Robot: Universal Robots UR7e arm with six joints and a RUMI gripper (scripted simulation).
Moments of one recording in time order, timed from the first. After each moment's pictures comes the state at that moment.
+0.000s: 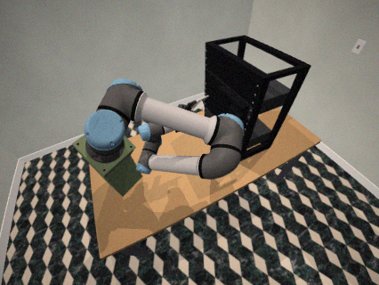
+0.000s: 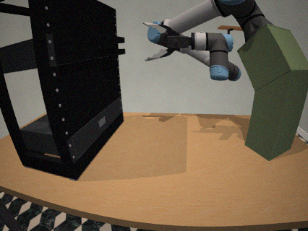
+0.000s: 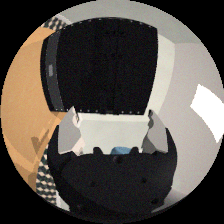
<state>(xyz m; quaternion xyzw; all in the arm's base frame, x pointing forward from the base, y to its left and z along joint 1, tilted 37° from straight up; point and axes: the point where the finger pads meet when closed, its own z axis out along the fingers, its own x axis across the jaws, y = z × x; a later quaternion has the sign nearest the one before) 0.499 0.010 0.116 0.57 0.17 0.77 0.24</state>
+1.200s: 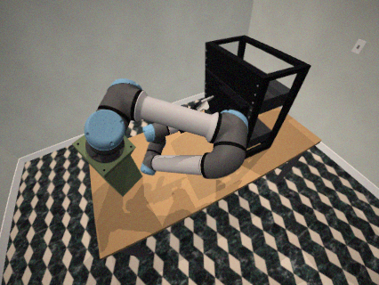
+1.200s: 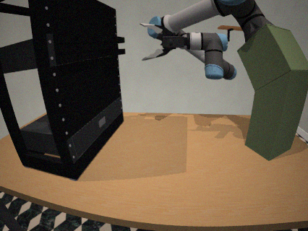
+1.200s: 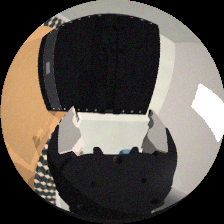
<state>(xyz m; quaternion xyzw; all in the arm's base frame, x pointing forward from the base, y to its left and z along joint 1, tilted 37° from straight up) 0.513 -0.004 0.131 0.57 0.16 0.77 0.24</state>
